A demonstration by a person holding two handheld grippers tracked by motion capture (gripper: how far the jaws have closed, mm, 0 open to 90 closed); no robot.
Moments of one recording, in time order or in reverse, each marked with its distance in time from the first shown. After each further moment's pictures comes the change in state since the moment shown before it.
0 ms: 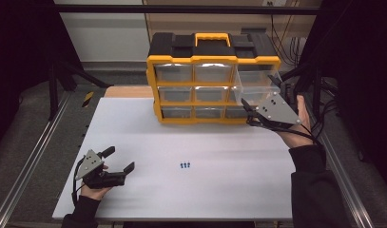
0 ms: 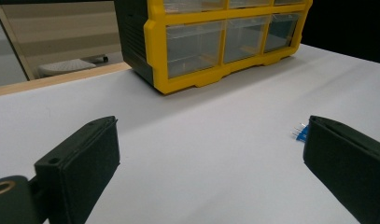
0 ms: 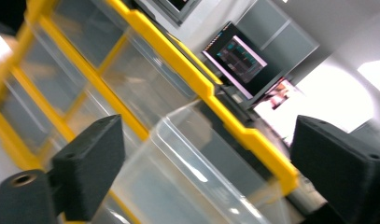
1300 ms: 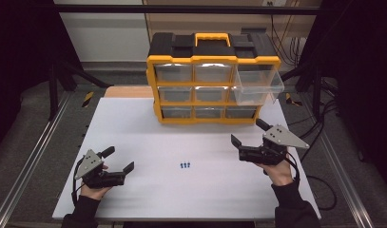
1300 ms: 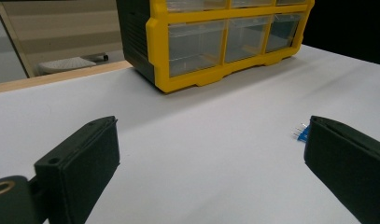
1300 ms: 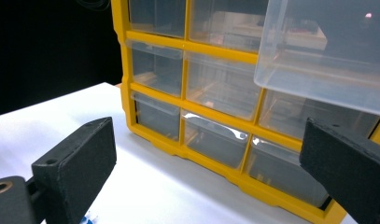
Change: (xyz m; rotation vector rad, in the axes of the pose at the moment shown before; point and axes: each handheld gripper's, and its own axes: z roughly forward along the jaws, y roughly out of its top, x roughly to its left) left arm 0.002 -0.001 0.000 0.001 0.002 -0.009; right arm 0.064 -0.063 -0.029 0.041 0.239 0.601
